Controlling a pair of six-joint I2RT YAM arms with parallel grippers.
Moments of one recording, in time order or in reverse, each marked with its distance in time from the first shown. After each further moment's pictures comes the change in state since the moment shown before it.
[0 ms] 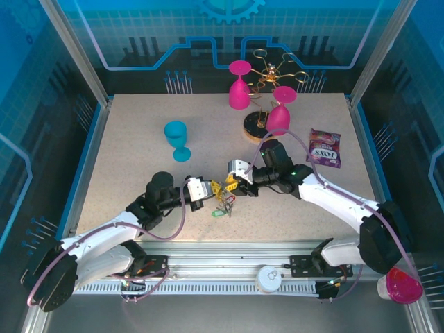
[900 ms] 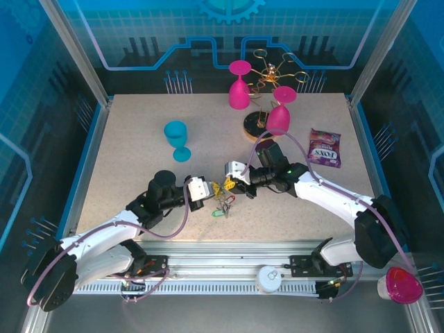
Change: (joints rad) left arm 0.000 0.004 0.026 -0.098 -0.034 0.029; right arm 0.014 0.048 0.022 -0.028 0.025 -0.045
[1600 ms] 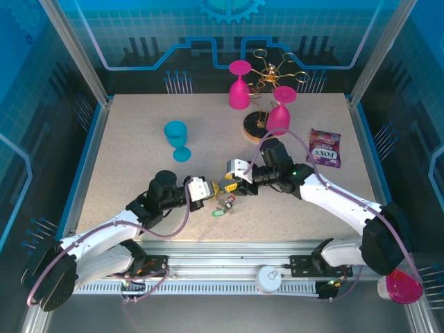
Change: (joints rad) left arm 0.000 0.000 0.001 -0.028 -0.025 0.004; right arm -0.001 -0.066 -0.001 0.016 0.029 0.012
